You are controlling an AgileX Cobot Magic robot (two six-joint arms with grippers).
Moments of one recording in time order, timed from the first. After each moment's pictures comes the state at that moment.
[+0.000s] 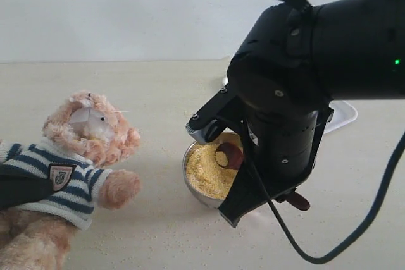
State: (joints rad) left arm 0.44 1.48 -0.36 -1.33 1.07 1.40; right arm 0.93 1.65 -1.12 -0.31 1.08 0.26
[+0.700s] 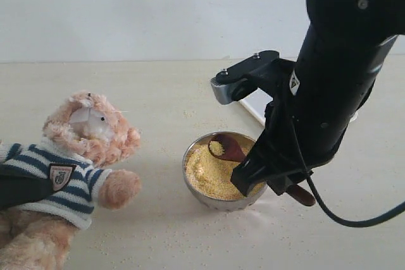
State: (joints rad) left arm 0.44 1.48 -0.36 -1.33 1.07 1.40; right arm 0.75 1.52 -1.12 0.03 1.08 0.01
